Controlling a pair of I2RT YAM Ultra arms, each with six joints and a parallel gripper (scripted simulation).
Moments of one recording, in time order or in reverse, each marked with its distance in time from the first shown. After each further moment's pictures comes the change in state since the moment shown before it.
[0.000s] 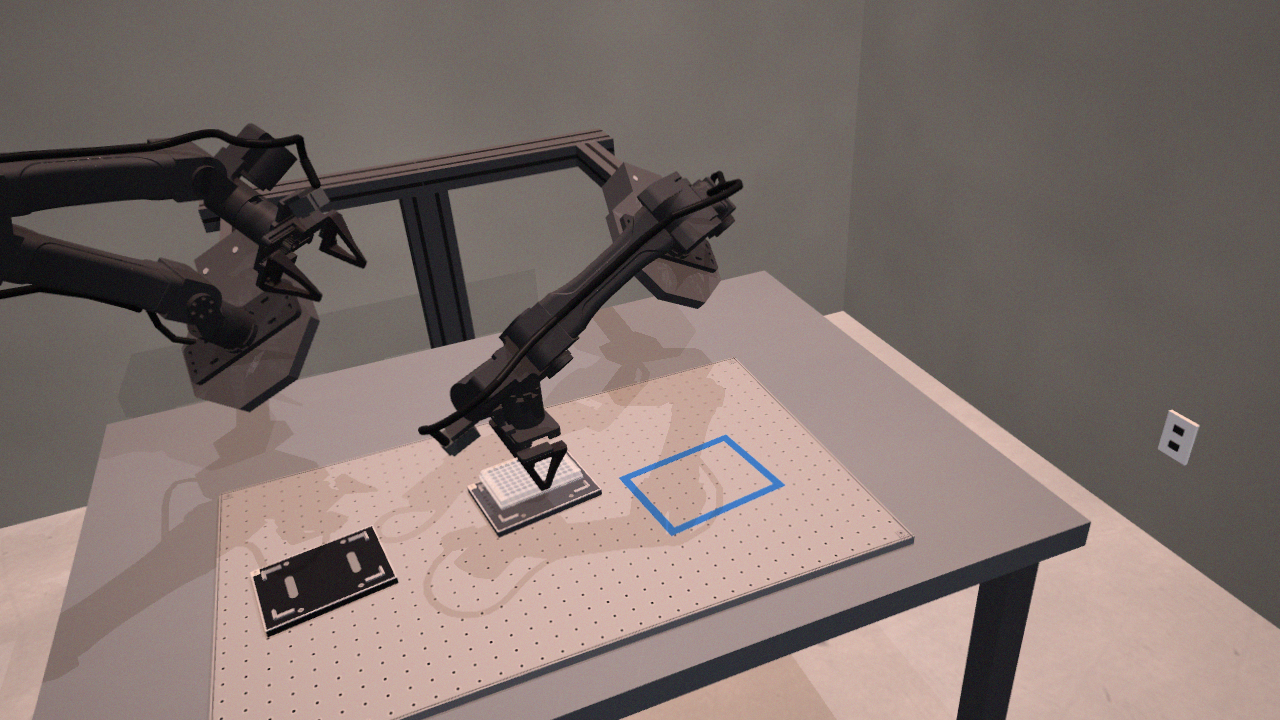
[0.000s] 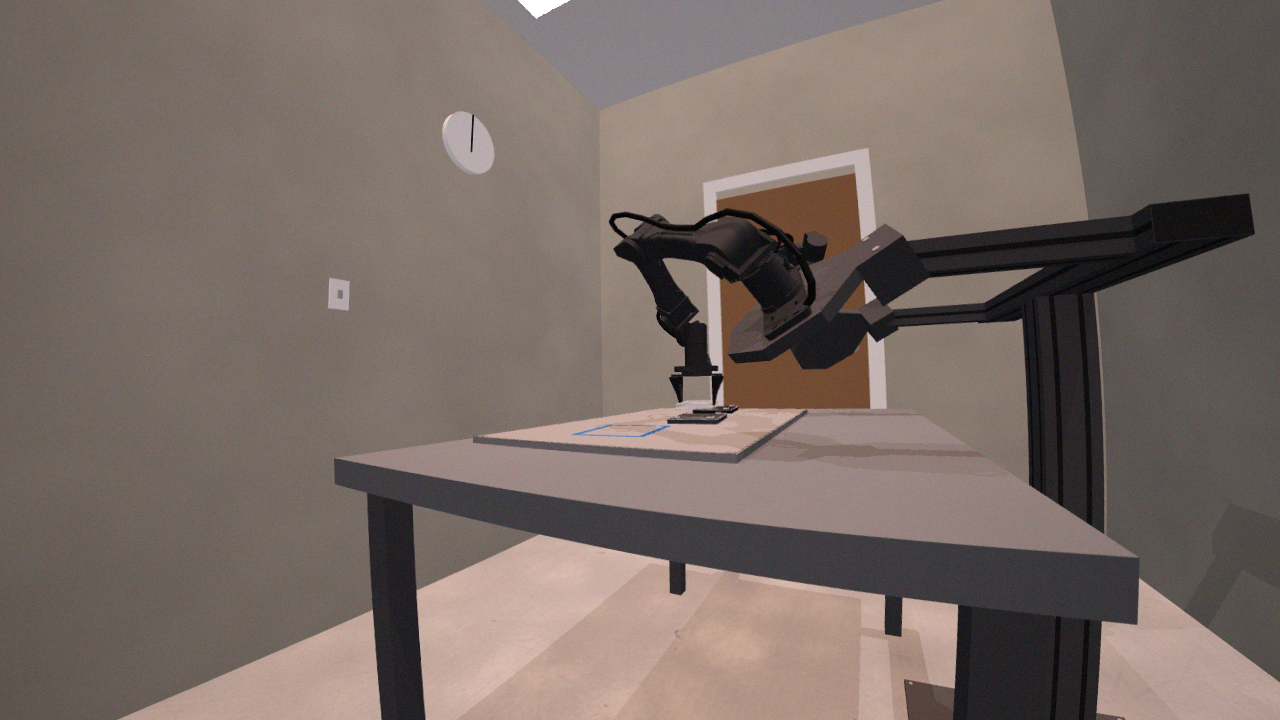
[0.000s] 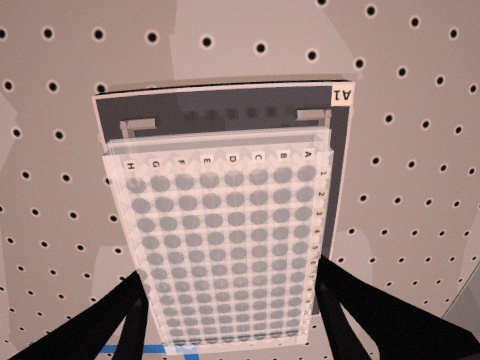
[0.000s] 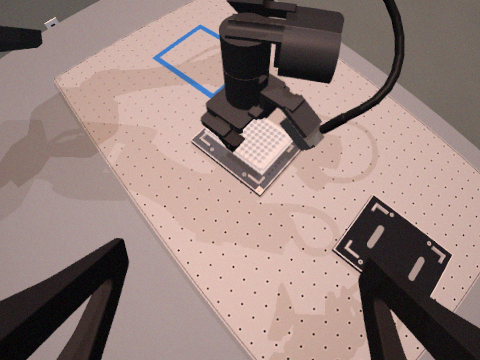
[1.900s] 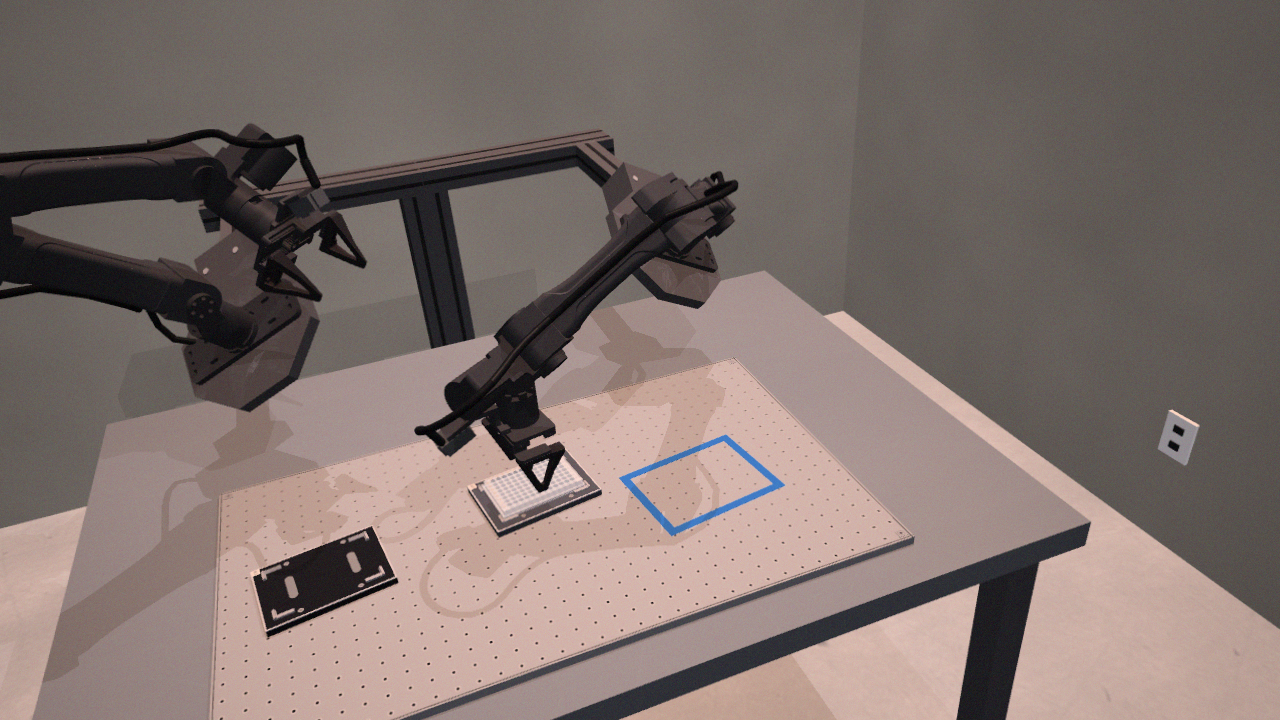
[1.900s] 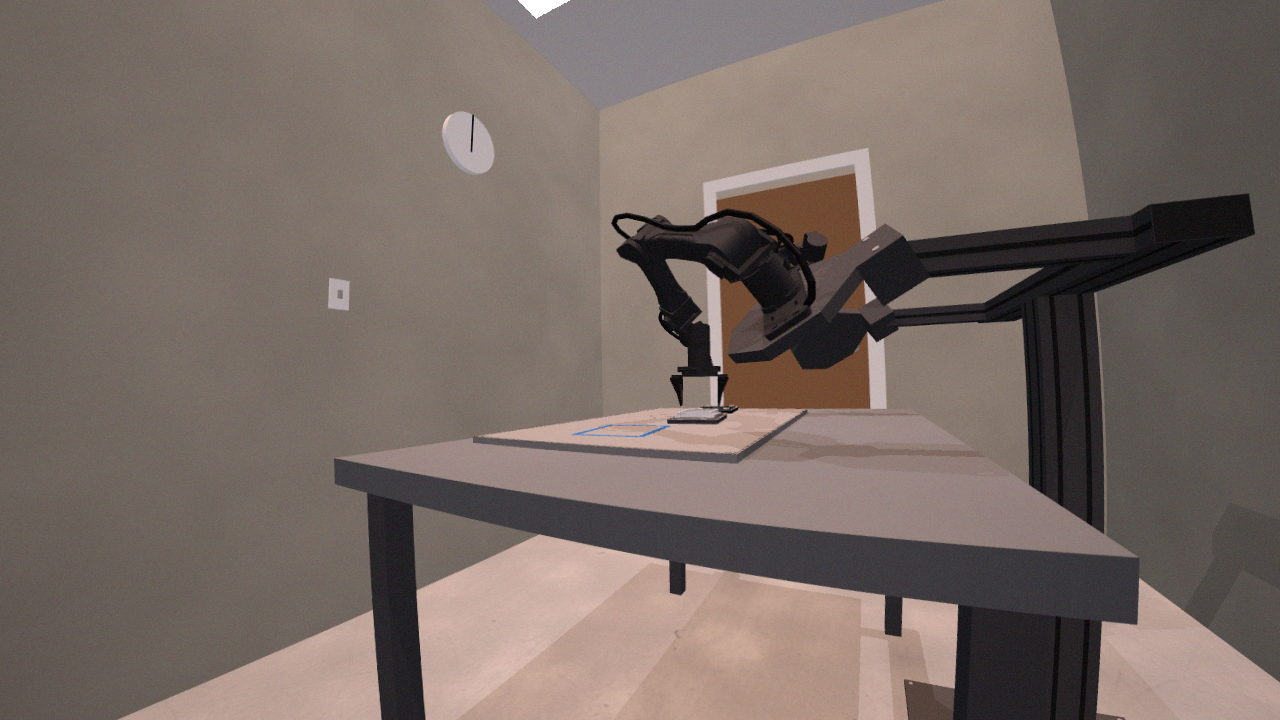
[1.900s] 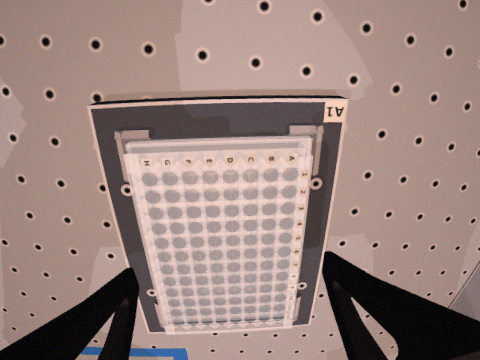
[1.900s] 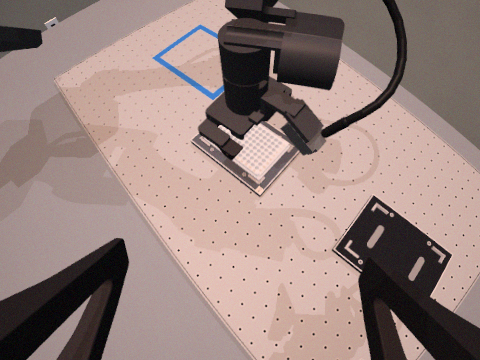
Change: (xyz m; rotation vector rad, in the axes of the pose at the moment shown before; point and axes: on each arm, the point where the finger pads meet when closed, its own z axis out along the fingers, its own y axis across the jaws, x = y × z) left arm -0.006 -0.006 0.001 -0.008 -0.005 -0.030; right arm 0.000 0.000 0.000 0.000 0.000 0.000
